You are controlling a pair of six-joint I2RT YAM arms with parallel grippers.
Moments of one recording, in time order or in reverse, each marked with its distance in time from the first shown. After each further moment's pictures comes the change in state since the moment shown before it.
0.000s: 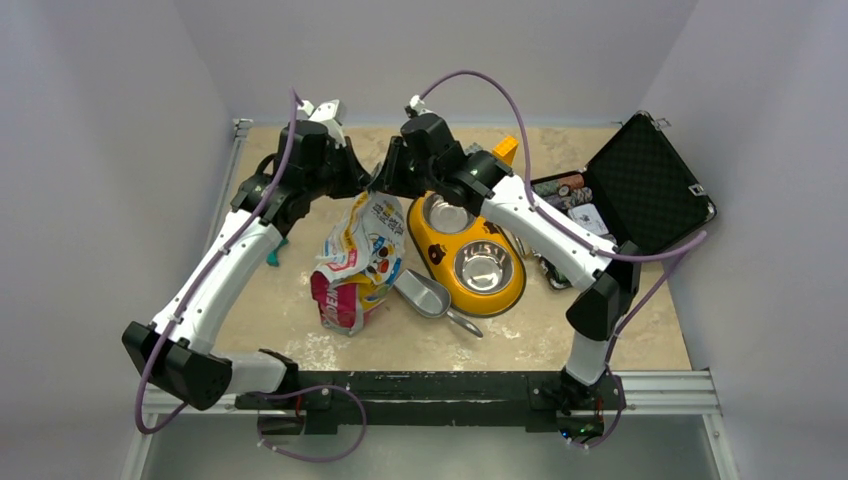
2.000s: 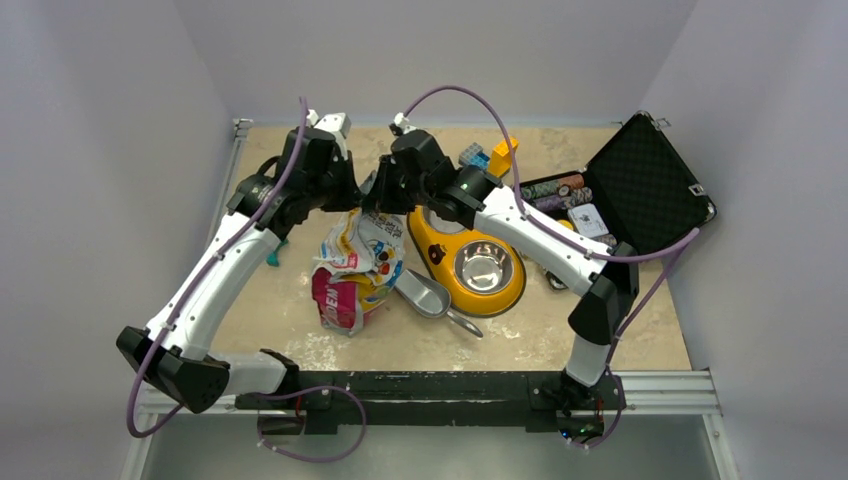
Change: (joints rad) left arm -0.053 -0.016 0.041 -0.195 -0.110 0.064; right arm 0.060 -0.015 -0.095 0.057 -0.031 -0.026
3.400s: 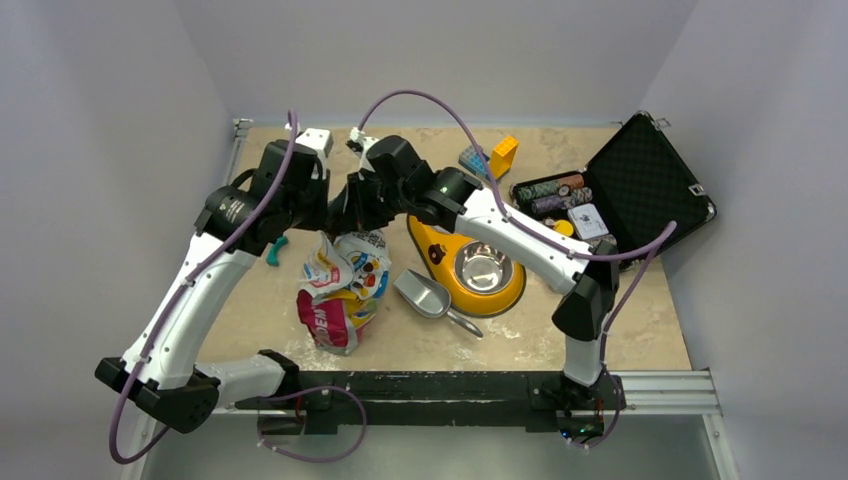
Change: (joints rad) left arm -0.005 -0.095 0.076 -0.284 -0.198 0.177; right arm 0.080 0.063 0.103 -0.046 -0.193 -0.182
